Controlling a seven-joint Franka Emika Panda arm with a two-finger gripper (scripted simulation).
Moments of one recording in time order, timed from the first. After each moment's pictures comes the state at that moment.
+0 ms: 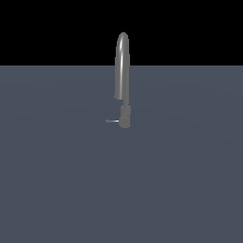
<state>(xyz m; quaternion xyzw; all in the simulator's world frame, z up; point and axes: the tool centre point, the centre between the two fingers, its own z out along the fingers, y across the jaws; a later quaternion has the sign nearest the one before) -0.252 0.007 0.494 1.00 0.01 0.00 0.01</state>
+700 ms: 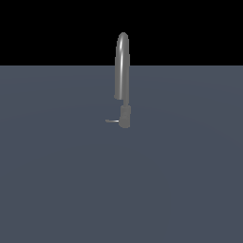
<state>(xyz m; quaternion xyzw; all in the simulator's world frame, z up) -0.231 0.019 0.477 1.00 0.07 0.00 0.07</state>
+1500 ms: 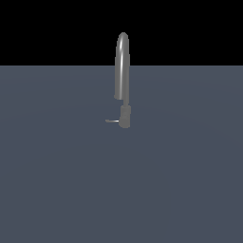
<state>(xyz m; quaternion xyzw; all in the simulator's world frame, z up) -0.170 0.061 0.402 0.92 0.29 -0.01 0.28</state>
